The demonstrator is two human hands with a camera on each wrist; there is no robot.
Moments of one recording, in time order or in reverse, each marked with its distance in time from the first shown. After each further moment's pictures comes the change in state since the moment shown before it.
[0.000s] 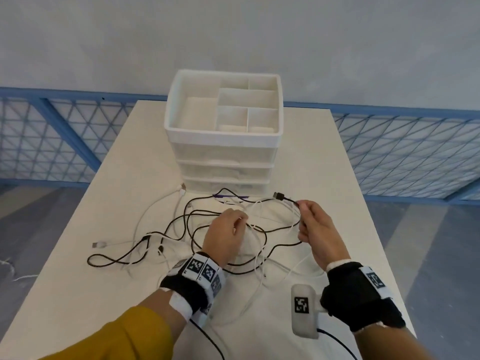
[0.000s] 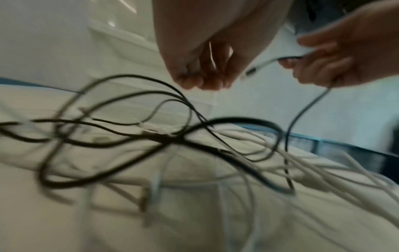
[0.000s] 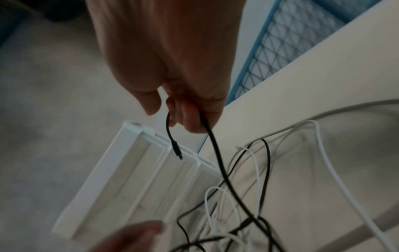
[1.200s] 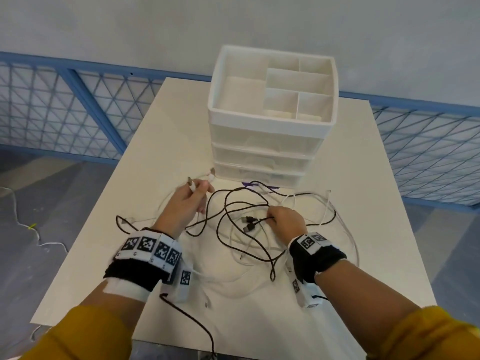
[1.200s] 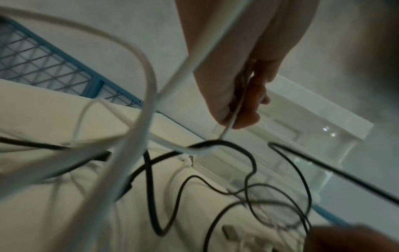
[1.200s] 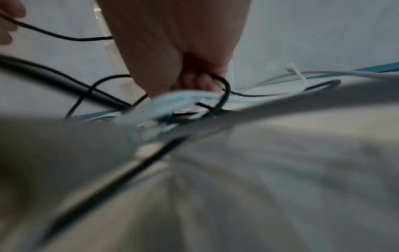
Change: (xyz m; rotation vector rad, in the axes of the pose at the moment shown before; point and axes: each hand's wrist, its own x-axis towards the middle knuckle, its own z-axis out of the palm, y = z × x) left_hand 0.003 -0.066 -0.115 -0.485 0.043 -0.270; right_hand 0.052 0.057 0.104 -1.240 -0.316 -0.237
